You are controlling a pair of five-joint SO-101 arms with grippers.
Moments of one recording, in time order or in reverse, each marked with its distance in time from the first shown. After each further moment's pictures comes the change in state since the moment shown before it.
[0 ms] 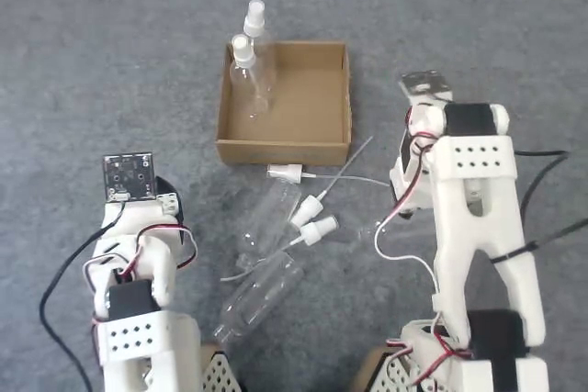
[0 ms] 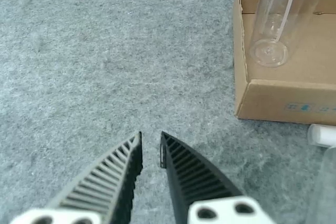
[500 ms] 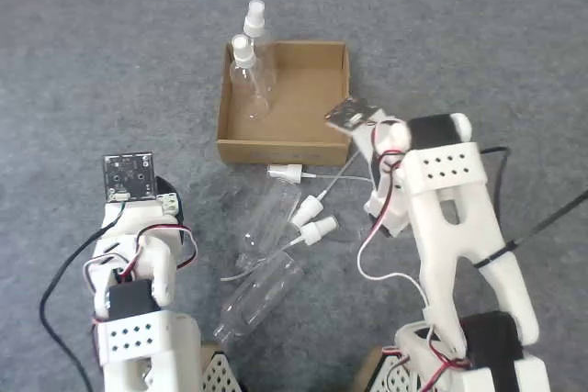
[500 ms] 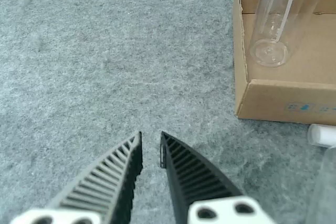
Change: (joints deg) left arm 0.0 0.0 0.0 0.0 0.0; right arm -9.1 -1.0 5.1 -3.9 23.7
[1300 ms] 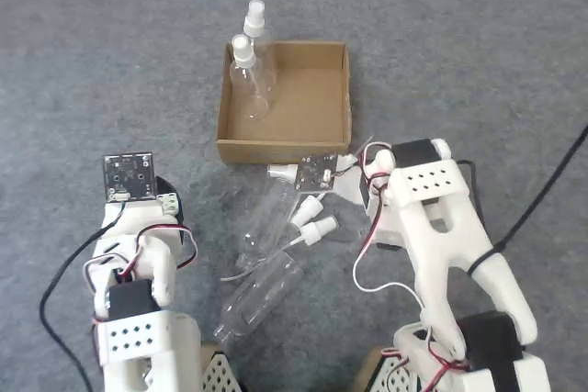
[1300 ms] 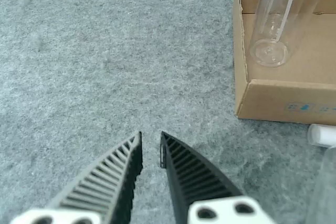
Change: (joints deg) left arm 0.0 0.0 0.0 0.0 0.0; right arm -1.5 0.0 15.2 -16.4 33.1
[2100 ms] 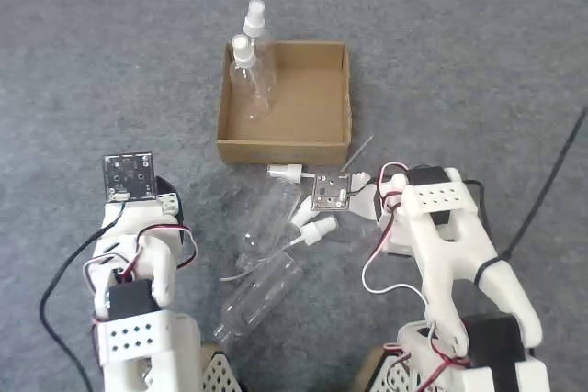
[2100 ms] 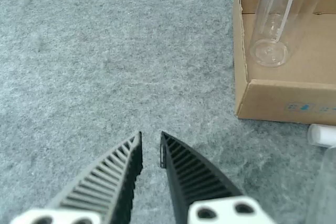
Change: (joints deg) left arm 0.0 0.0 0.0 0.0 0.0; right arm 5.5 0.0 14.1 -18.5 6.9
